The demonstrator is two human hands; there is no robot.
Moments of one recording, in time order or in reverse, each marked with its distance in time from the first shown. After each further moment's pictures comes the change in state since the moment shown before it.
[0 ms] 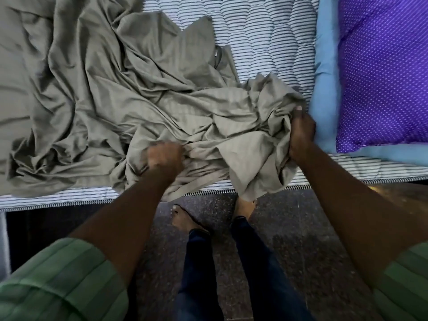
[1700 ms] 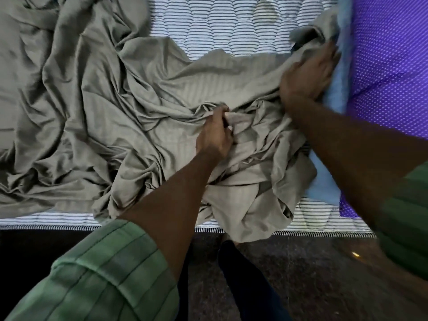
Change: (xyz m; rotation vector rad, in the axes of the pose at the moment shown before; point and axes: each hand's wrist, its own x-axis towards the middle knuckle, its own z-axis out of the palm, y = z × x) left_hand 0.109 0.114 -0.082 -1.037 0.242 0.065; right_hand 0.116 -0.165 0.110 -0.643 0.623 -0.632
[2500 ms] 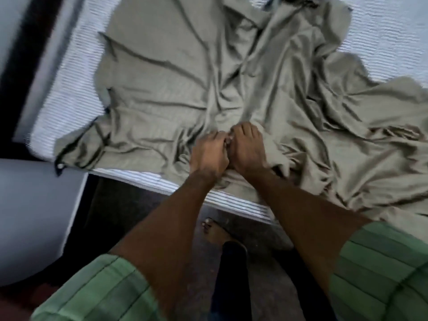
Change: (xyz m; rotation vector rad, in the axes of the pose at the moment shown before) left_hand -0.106 -0.376 -0.347 0.339 0.238 -0.015; right_hand -0.559 -0.290 0.017 0.078 -0.653 -0.962
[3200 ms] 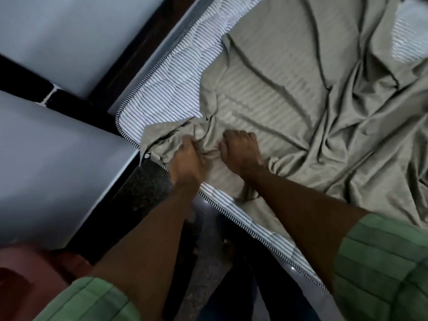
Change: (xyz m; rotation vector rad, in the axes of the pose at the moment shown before) left_hand -0.017 -0.252 -0.099 -0.188 0.177 -0.704; right_hand 0.102 -0.248 0.104 -0.006 -0.184 -0.409
